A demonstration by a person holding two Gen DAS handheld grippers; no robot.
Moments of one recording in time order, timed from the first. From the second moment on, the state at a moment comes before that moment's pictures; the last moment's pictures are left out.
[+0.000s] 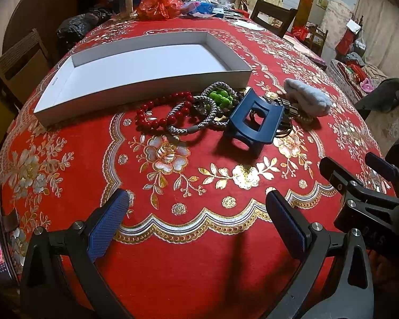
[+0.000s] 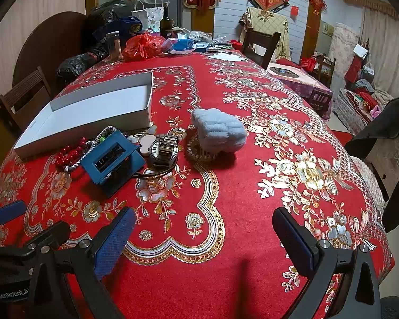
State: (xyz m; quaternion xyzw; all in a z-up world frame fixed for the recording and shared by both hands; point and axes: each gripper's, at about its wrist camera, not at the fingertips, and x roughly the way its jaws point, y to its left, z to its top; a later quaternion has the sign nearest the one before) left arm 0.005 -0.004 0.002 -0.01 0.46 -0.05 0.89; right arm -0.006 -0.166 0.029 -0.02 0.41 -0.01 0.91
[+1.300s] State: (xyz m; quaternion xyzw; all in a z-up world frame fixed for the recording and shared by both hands) left arm 0.082 -0.065 0.004 0.07 0.45 -0.17 0.88; right arm 0.039 -0.208 0.035 -0.05 0.45 -0.02 0.89
